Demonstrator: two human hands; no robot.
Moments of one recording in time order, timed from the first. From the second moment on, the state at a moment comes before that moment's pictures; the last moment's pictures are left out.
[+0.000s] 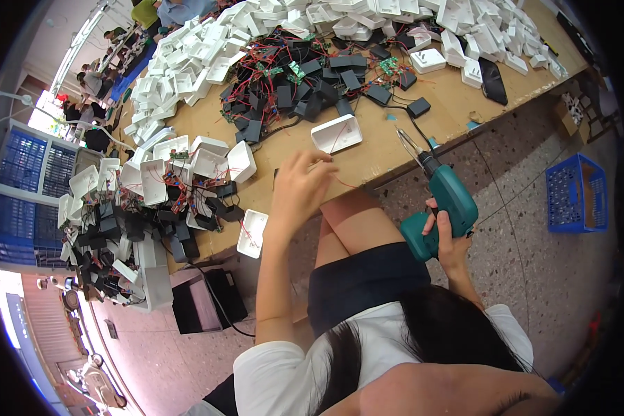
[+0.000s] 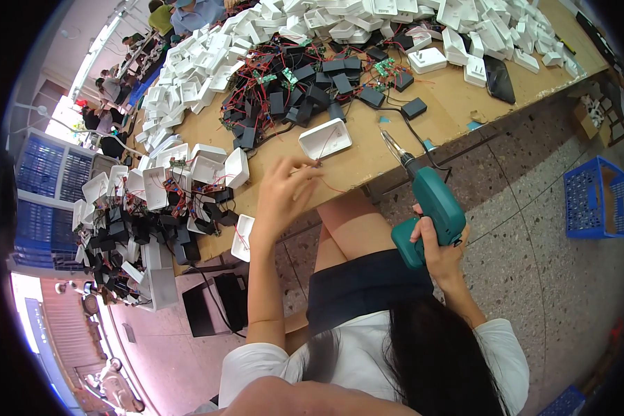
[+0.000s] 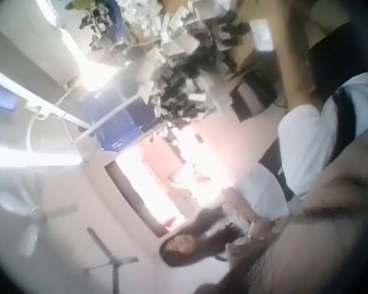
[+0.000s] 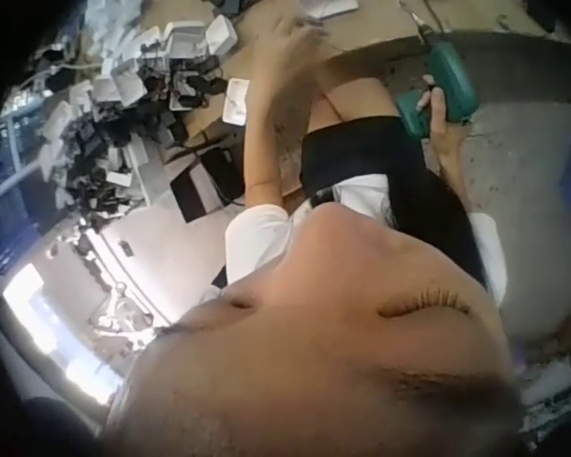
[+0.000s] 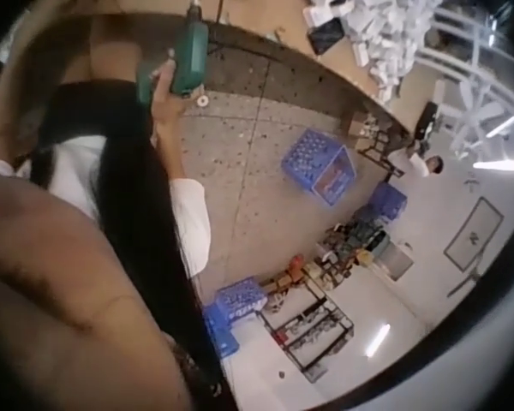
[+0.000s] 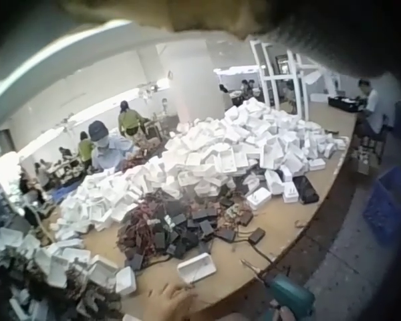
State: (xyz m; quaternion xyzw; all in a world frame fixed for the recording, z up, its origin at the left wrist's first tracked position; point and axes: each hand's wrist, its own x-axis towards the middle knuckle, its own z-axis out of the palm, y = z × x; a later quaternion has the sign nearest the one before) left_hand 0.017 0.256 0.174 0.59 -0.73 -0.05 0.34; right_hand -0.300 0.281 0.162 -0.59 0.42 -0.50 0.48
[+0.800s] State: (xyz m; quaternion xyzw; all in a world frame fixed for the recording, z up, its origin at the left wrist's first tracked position) left_hand 0.001 0.244 0.210 0.58 -0.69 0.00 0.44; right_hand -0.273 0.303 0.214 -0.57 0.39 -0.50 0.53
